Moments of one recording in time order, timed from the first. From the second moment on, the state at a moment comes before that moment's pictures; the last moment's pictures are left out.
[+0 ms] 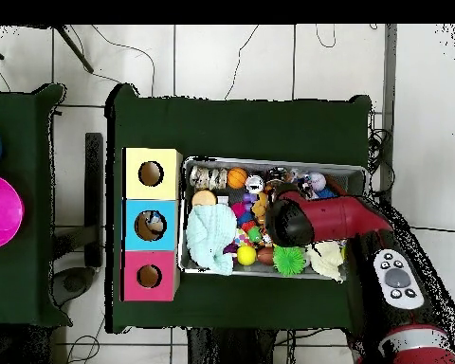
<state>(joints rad) -0.55 -0.55 0.22 1.55 -0.71 0.28 1.50</state>
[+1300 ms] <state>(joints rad) -0.66 -0.63 0.23 1.54 -0.71 0.30 1.50</state>
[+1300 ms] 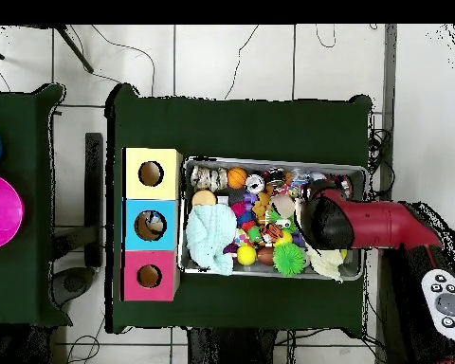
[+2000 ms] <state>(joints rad) -0.66 -0.63 0.24 1.54 -0.71 0.30 1.50</state>
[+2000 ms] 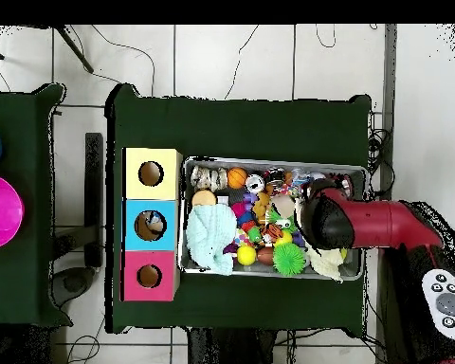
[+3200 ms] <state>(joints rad) -0.65 -0.54 0.25 1.49 -0.71 0.30 1.50</state>
